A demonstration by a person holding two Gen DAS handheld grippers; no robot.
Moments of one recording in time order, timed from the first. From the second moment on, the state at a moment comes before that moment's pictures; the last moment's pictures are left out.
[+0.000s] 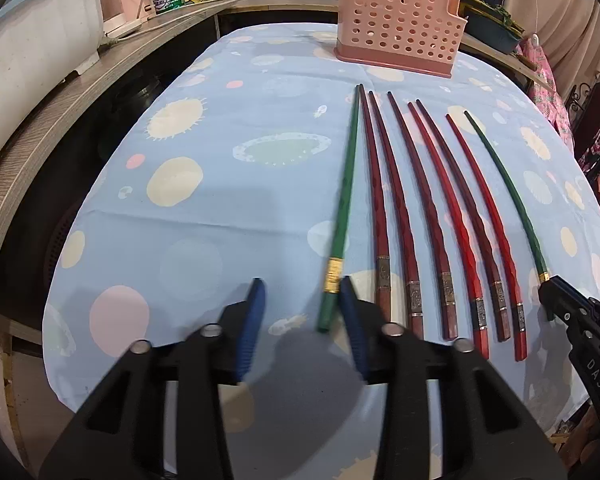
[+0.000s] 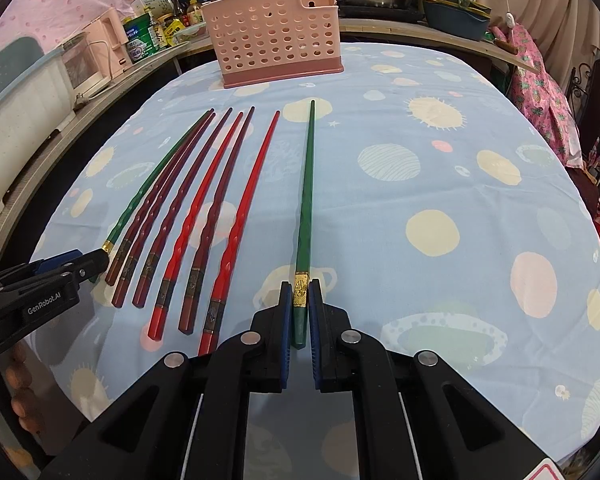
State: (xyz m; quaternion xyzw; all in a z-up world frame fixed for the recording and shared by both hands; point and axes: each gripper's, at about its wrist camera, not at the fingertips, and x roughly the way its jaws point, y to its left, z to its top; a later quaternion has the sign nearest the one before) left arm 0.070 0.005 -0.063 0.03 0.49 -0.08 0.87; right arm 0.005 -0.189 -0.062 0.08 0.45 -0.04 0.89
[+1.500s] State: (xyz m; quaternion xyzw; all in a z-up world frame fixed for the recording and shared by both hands) left arm 0.088 0.024 0.031 -0.02 0.43 -0.07 0.90; right arm 0.014 -0.248 0.027 0.13 0.36 -0.07 0.92
